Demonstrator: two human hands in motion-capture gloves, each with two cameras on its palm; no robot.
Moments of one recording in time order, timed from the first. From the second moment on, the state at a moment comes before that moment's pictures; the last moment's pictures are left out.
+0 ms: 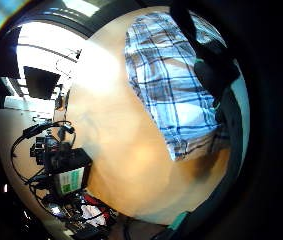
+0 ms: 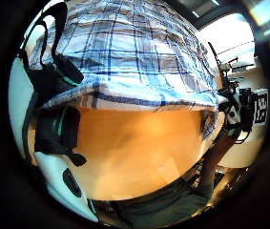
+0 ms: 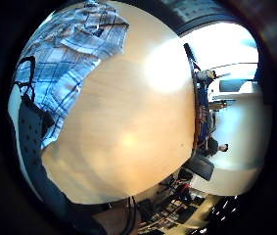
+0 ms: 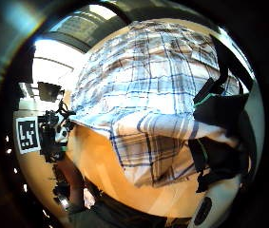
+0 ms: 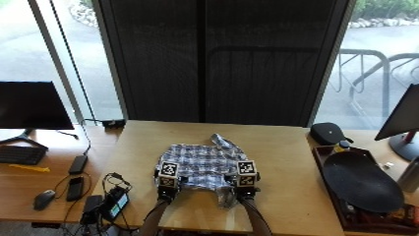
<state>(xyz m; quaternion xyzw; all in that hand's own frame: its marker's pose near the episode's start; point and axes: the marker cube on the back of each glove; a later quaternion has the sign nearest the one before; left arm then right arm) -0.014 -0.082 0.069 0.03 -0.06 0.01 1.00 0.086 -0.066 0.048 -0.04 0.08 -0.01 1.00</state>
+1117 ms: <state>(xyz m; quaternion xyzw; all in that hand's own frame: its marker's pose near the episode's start) -0.014 -0.206 -0.007 0.04 -0.14 -0.05 0.99 0.050 -0.226 -0.005 -0.07 -0.08 0.02 0.99</state>
